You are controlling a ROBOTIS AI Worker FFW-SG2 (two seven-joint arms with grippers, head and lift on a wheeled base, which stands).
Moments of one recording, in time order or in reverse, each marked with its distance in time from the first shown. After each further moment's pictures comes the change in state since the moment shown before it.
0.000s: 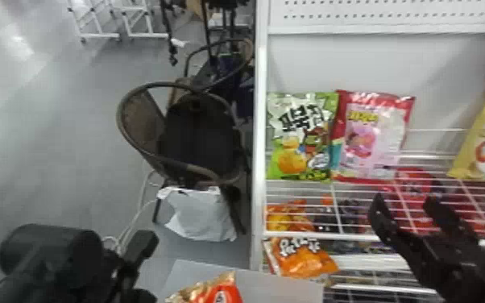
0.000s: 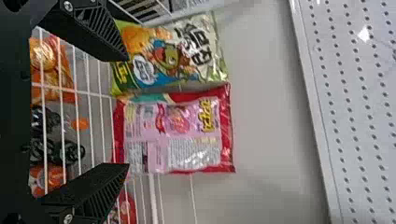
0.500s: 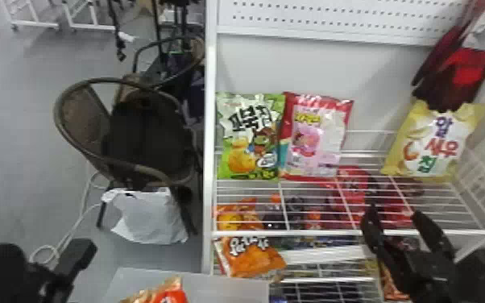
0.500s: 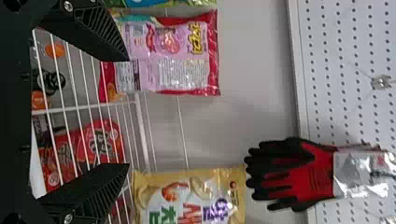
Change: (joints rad) left arm 0.020 0.011 0.013 -0.021 0.007 0.000 0.000; right arm 0.020 0.005 -0.139 0.264 -0.034 -0.394 0.027
